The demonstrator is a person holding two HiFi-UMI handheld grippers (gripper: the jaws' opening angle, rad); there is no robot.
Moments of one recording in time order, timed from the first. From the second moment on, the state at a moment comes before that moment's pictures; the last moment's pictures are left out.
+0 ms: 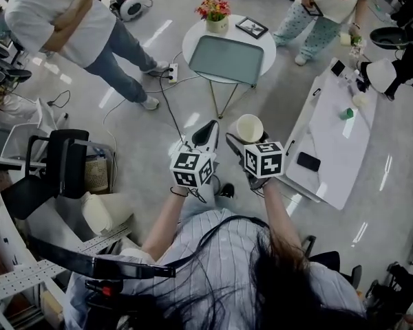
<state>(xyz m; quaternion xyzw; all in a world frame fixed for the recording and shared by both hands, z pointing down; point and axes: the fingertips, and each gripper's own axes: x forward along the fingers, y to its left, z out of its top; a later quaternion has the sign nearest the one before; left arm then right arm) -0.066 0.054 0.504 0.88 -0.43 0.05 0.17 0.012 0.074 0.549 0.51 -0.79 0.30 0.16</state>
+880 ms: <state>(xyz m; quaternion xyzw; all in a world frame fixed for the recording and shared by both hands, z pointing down) -0.066 0.075 0.493 0.89 -0.43 0.04 0.16 0.010 0.114 0.544 0.50 -0.80 0.29 0.16</state>
